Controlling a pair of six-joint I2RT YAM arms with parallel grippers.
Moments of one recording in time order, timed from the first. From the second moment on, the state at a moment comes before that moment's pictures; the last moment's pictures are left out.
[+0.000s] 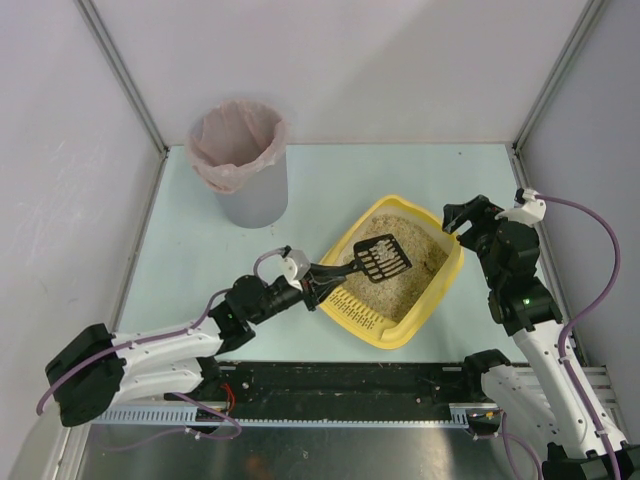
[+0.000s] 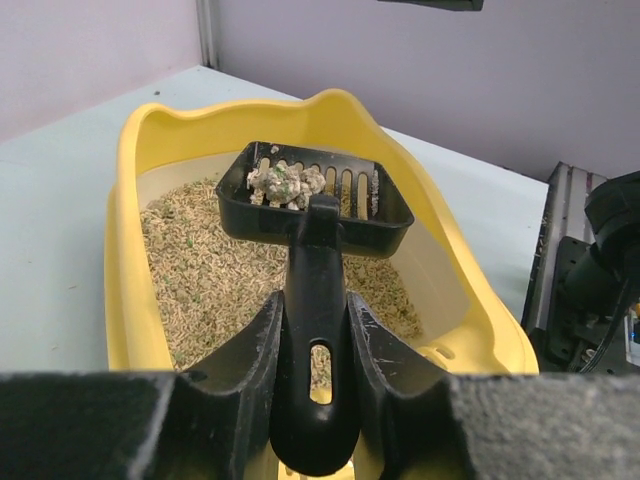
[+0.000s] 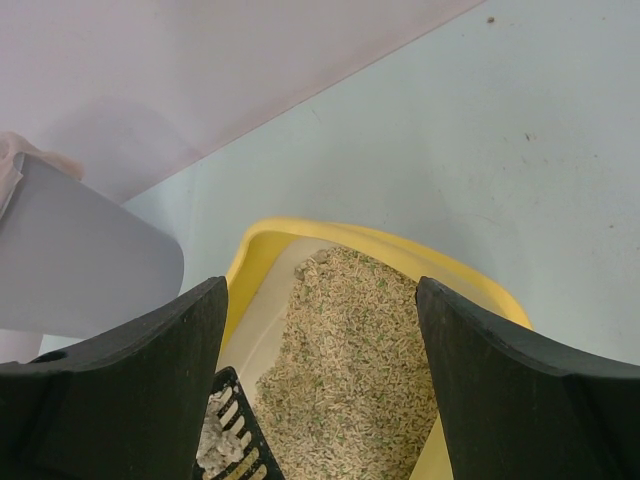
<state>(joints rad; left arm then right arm) -0.95 1.02 0.33 0.79 0.12 -0.12 0.25 0.70 0.77 -0.23 0.24 0.59</state>
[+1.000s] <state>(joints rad) -0.93 1.00 0.32 0.77 0.13 -0.12 0.25 0.70 0.77 -0.23 0.24 0.59</state>
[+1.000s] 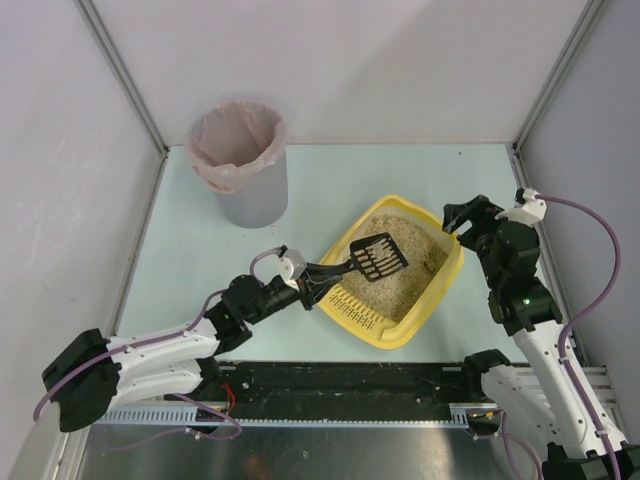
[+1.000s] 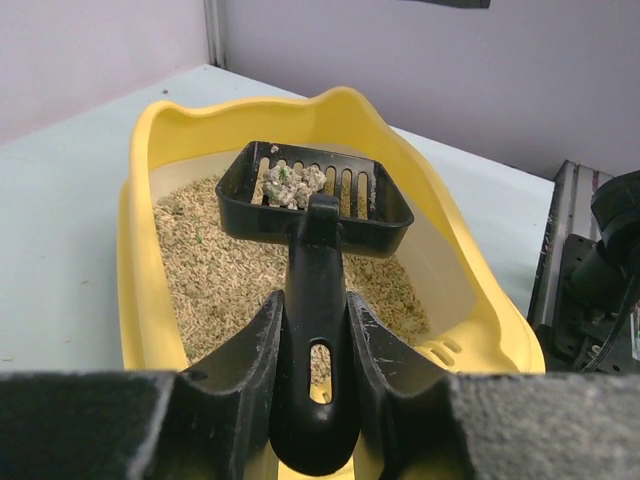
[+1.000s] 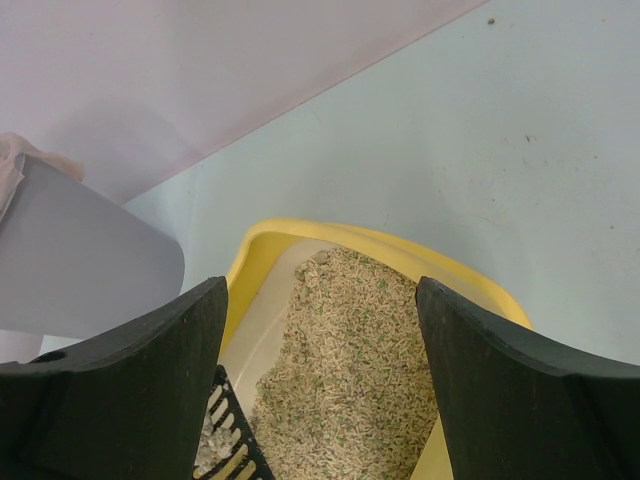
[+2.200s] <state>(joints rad) -0.81 0.83 0.74 0.09 0.28 -0.13 0.25 0.69 0.77 -0.23 0.24 0.59</state>
